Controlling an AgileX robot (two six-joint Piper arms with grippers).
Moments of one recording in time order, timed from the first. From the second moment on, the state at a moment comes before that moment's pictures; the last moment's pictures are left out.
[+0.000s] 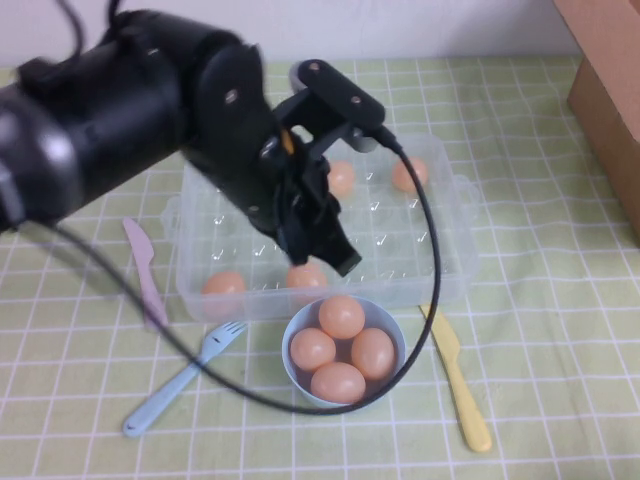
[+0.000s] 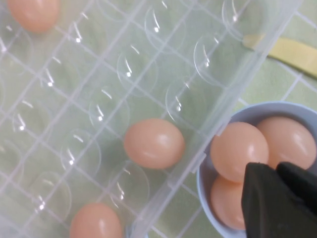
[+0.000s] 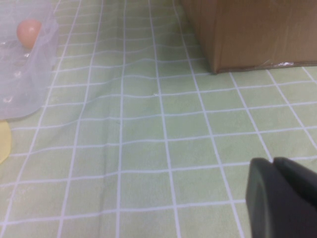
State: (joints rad) right arm 0.01 -0.01 0.03 0.02 0.37 0.10; left arm -0.68 1.69 -1.50 -0.05 0.96 0.28
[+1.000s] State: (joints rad) right arm 0.01 -0.01 0.03 0.02 0.37 0.10; left arm -0.68 0.59 -0.60 0.02 0.66 -0.09
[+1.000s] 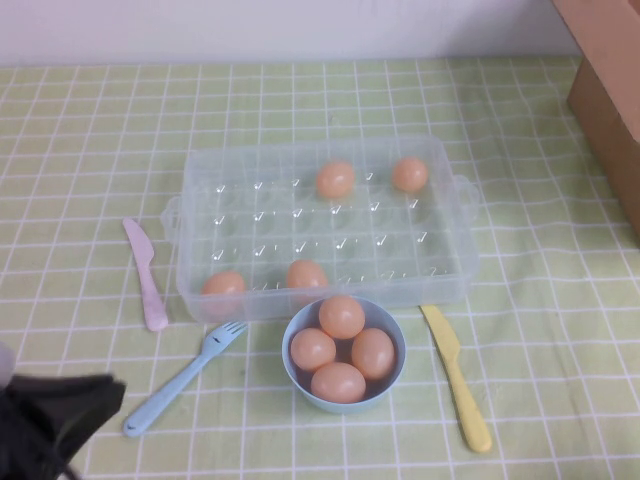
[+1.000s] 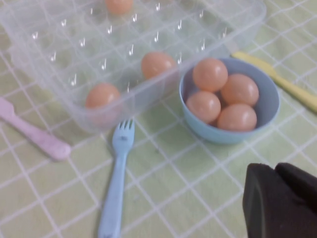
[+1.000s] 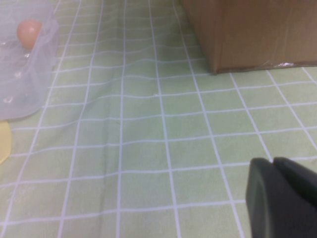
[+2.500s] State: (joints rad) right arm 0.01 -0.01 0.03 0.02 0.37 0.10; left arm -0.01 -0.01 -0.02 -0.11 0.41 0.20
